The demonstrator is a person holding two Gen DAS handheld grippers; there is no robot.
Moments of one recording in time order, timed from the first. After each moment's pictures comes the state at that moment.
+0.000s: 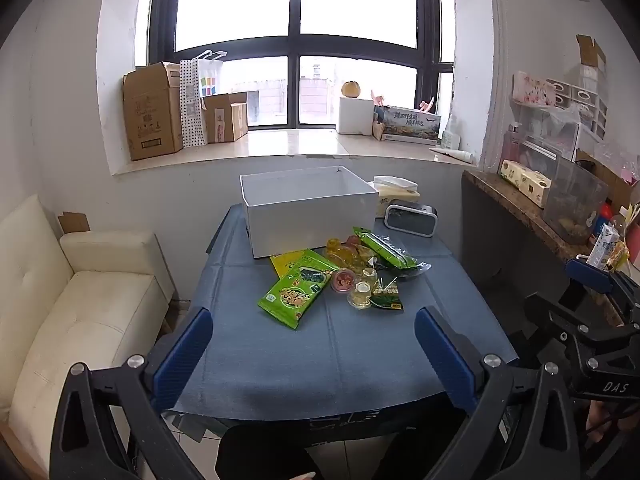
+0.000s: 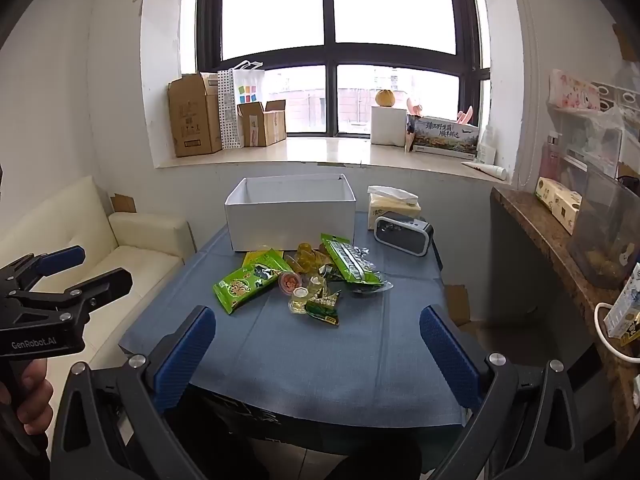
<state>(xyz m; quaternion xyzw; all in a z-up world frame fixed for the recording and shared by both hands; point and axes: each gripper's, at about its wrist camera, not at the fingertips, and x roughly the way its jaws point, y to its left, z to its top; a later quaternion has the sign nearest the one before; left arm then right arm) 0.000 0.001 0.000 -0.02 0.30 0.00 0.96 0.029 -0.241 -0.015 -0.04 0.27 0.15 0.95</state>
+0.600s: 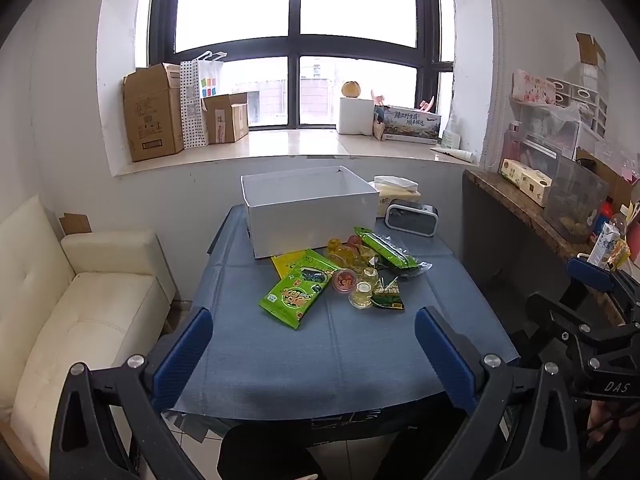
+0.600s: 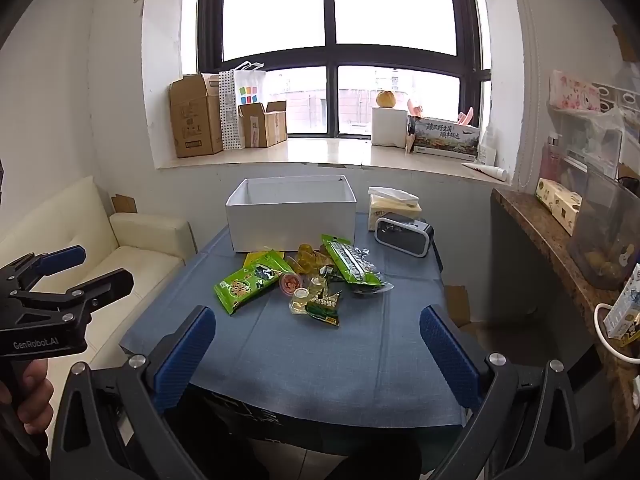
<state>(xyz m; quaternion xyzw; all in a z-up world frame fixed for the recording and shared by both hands) -0.001 0.001 -0.003 -0.01 0.29 0.00 0.96 0.028 -0.242 -0.014 -0.04 0.27 0.15 0.95</state>
